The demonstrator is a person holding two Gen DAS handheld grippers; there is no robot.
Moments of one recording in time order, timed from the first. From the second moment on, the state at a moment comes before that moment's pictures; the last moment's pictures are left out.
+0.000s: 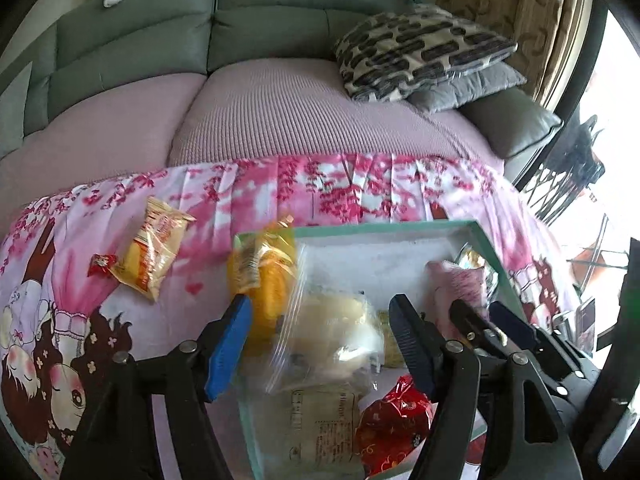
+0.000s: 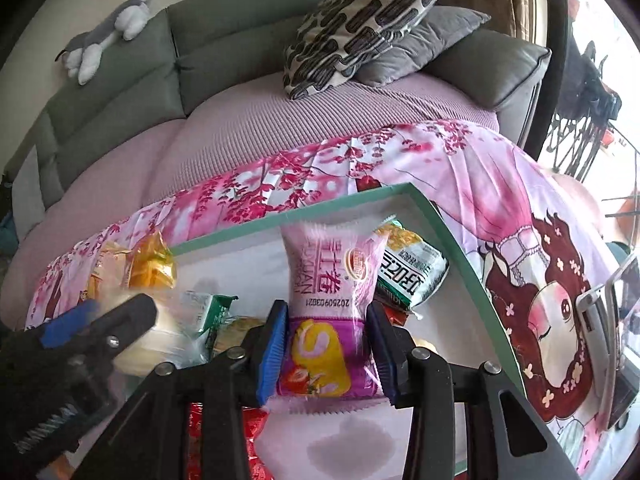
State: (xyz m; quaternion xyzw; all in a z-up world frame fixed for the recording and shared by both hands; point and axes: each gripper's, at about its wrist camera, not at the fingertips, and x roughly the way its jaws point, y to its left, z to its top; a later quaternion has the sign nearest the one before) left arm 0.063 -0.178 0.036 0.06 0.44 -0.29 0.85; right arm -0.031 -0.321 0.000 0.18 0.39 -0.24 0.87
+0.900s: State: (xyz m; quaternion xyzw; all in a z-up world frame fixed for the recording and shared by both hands) left arm 0.237 0.012 -0.030 -0.04 0.52 -0.20 0.83; right arm 0.109 -0.164 0.021 0.12 0.37 -0.05 0.92
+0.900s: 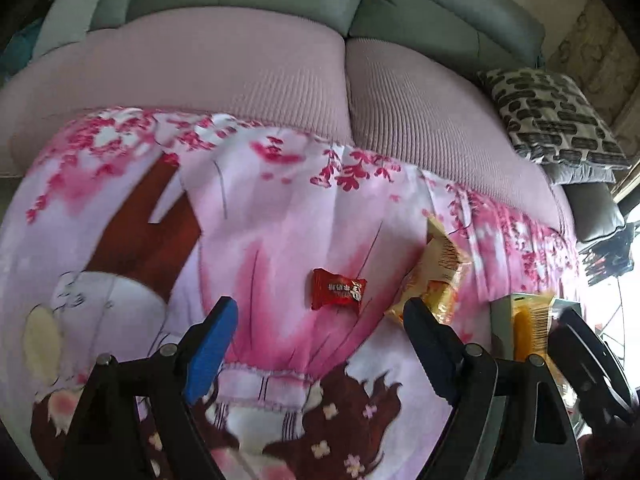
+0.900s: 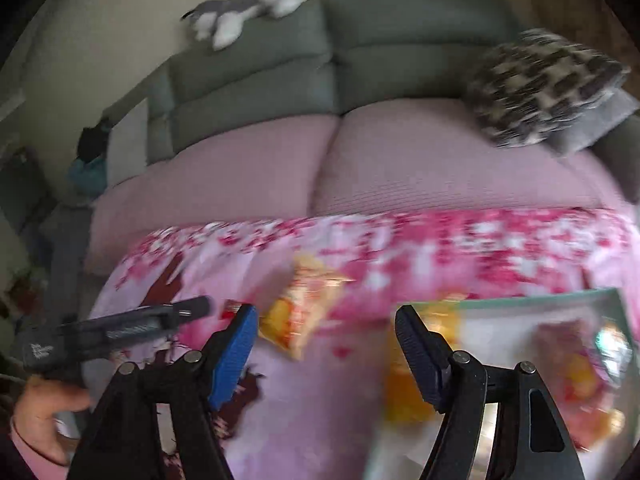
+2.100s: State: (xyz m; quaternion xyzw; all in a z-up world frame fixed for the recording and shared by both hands) left arm 0.188 0.019 -0.016 -0.03 0.44 -0.21 0.87; right arm 0.136 -0.178 -0.009 0.25 0.39 -0.01 0.88
